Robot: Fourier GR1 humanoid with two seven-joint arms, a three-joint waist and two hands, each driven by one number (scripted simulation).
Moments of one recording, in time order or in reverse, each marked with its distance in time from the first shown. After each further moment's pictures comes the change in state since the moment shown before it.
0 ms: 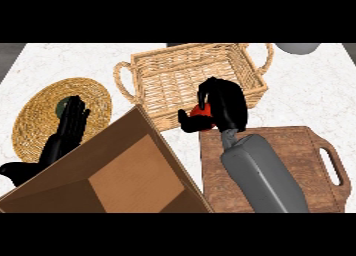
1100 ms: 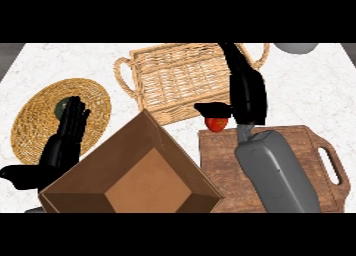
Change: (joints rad) left arm 0.004 -0.001 -0.004 -0.003 -0.004 0.005 -0.004; right arm 0.013 -0.012 -0.110 -0.095 -0.045 -0.149 -0.151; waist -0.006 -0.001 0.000
